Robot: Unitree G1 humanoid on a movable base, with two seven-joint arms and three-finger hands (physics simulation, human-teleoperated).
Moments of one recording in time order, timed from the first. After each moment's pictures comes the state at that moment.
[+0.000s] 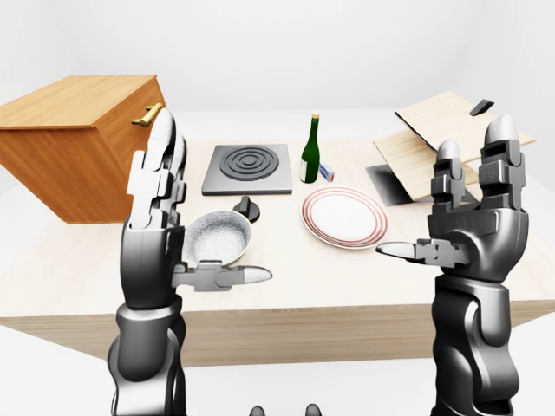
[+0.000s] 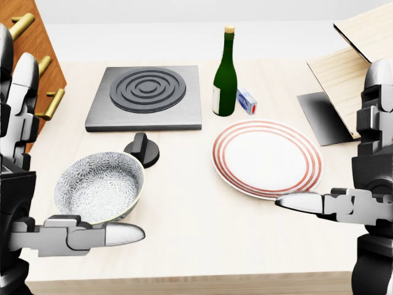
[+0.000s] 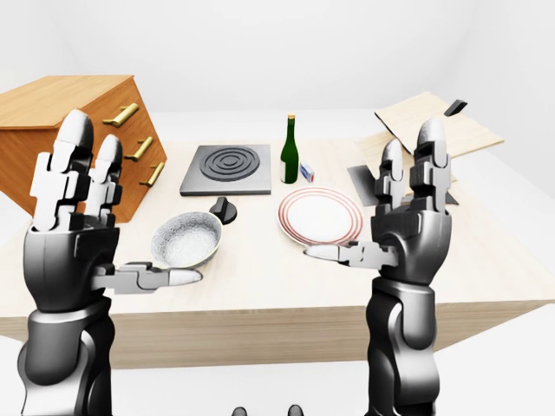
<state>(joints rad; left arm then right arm) -0.01 0.02 -0.01 -0.81 0.21 0.09 -0.10 -0.05 -0.06 -0.18 -0.68 0.33 0.09 -0.06</state>
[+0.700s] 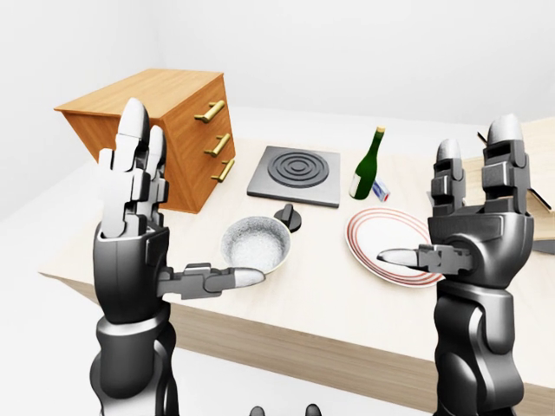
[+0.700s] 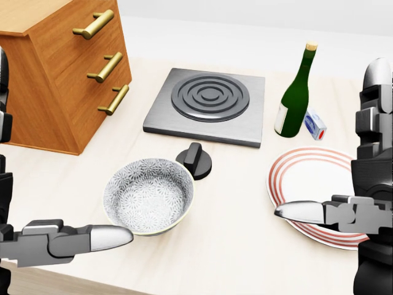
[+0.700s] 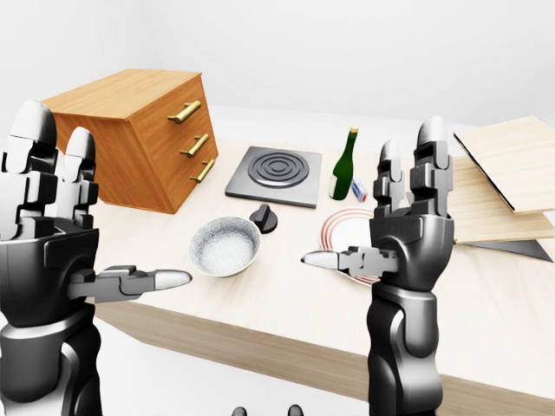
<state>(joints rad) 0.00 0.02 0.02 -0.88 0.22 0.09 -0.09 -0.03 -0.05 -0.17 -0.72 0.35 0.09 -0.04</state>
